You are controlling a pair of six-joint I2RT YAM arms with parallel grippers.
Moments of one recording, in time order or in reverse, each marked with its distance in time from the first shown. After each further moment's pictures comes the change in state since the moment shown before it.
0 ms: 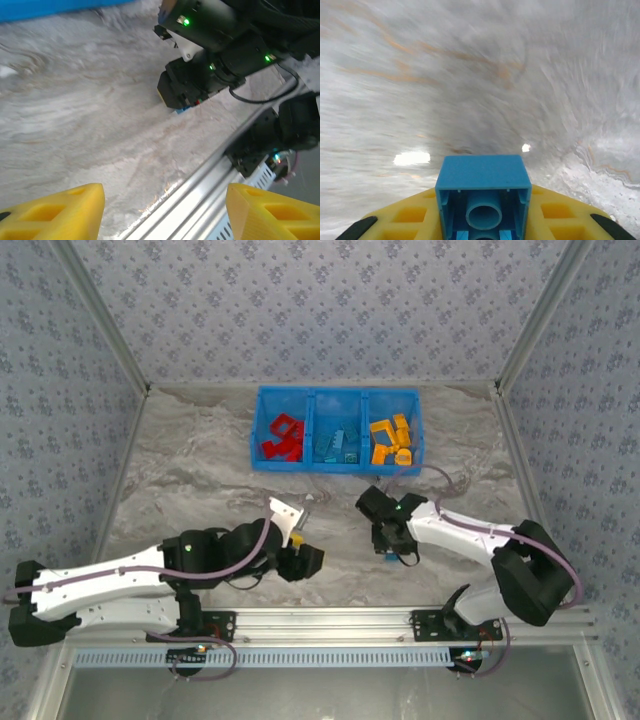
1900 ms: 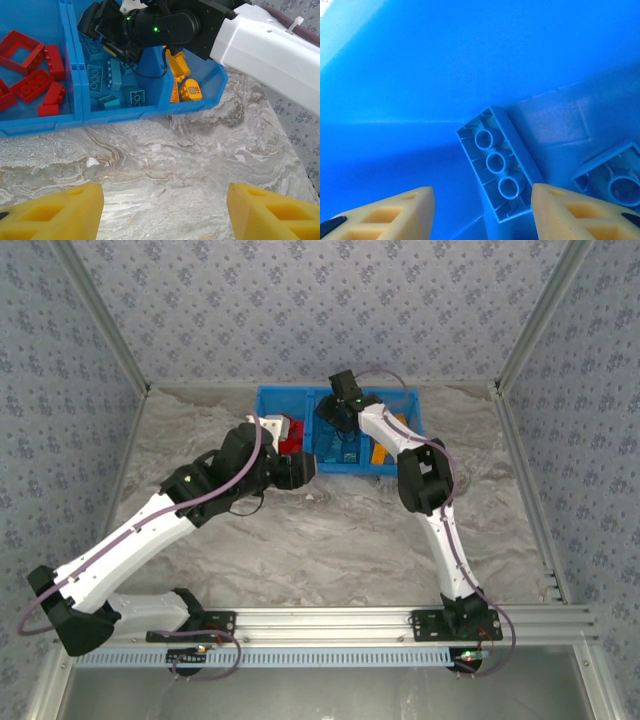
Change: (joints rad) left arm 0.495 0.262 0.369 -0.042 0.132 0.111; right arm -0.323 1.079 1.361 0.323 -0.213 0.106
